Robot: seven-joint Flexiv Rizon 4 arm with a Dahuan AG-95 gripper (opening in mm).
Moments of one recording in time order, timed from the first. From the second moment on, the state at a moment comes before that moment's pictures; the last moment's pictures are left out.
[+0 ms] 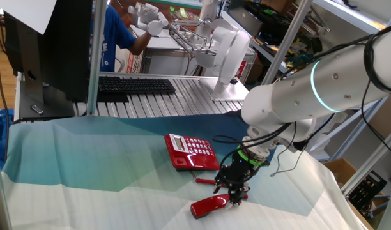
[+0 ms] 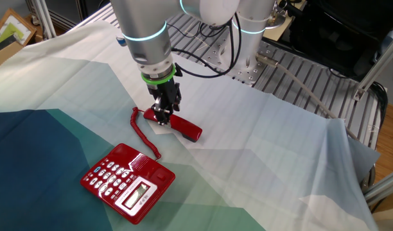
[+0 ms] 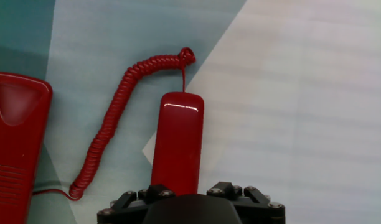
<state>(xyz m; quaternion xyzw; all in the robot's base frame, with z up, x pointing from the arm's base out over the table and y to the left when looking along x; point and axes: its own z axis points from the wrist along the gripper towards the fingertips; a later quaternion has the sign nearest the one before) 0.444 -0.041 0.036 -0.65 -0.75 -0.06 0.10</state>
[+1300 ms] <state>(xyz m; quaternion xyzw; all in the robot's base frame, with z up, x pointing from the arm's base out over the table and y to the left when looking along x) 0.444 -0.039 0.034 -0.64 -0.76 -0.08 0.10</state>
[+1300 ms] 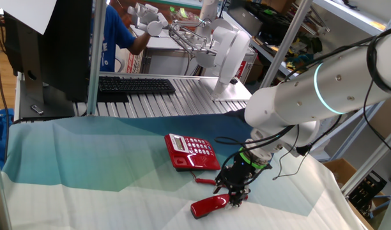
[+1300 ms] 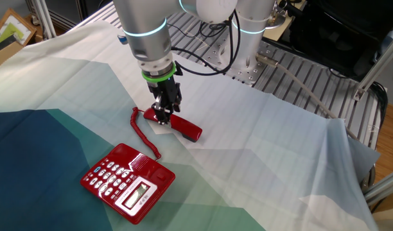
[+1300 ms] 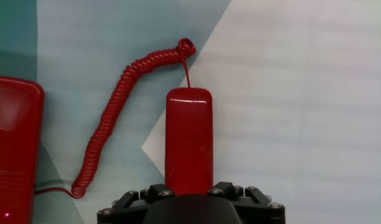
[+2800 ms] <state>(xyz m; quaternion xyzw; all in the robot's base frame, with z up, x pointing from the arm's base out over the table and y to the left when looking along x) 0.443 -0.039 0.025 -0.63 -0.77 -0.09 0.08</state>
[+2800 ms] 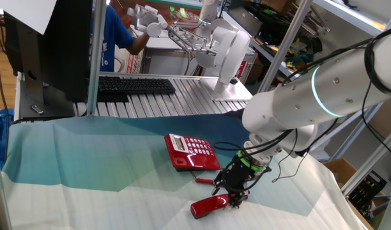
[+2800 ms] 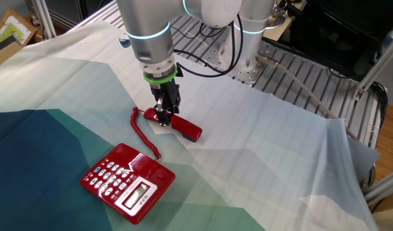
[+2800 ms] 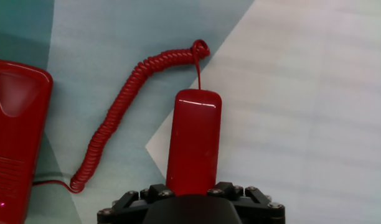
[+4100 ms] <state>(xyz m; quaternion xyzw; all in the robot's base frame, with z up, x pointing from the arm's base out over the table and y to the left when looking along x) 0.437 -0.036 0.017 -0.62 -0.77 -0.10 0.07</state>
